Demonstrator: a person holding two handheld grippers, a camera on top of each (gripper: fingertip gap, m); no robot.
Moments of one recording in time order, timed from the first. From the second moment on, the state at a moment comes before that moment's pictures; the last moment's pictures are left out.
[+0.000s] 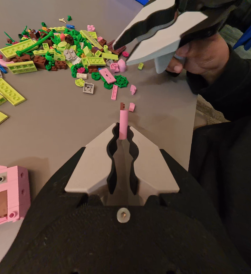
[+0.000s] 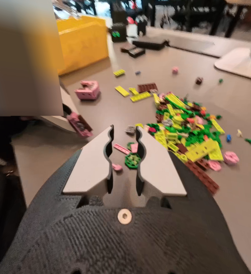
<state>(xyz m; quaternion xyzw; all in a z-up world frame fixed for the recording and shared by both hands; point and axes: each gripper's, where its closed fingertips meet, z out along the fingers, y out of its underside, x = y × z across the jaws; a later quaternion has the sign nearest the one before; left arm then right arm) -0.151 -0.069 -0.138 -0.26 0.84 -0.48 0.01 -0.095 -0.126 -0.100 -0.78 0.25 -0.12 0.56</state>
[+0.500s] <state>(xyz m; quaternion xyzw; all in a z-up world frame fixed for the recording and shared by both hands) -0.189 -0.086 -0.146 -0.03 0.89 -0.43 0.15 -0.183 -0.086 -0.119 -0.85 0.01 -0.01 0.53</state>
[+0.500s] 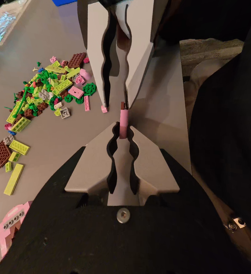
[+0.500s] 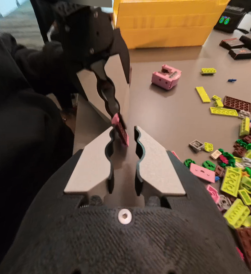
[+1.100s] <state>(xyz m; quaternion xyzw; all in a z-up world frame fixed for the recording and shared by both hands) -0.193 -0.084 -0.120 -0.02 0.85 -0.50 0.17 -0.189 -0.086 -0.122 -0.85 -0.05 -0.06 0.52</state>
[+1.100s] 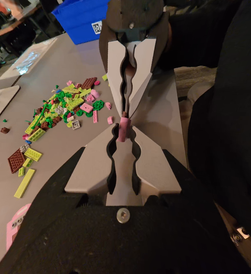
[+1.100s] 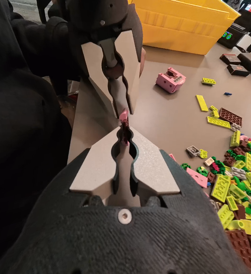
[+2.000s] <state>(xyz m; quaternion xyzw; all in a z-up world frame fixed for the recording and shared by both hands) -0.188 -0.079 -0.124 -0.02 0.86 -0.48 0.20 -0.182 -0.081 -0.122 -0.84 0.11 0.09 0.52</state>
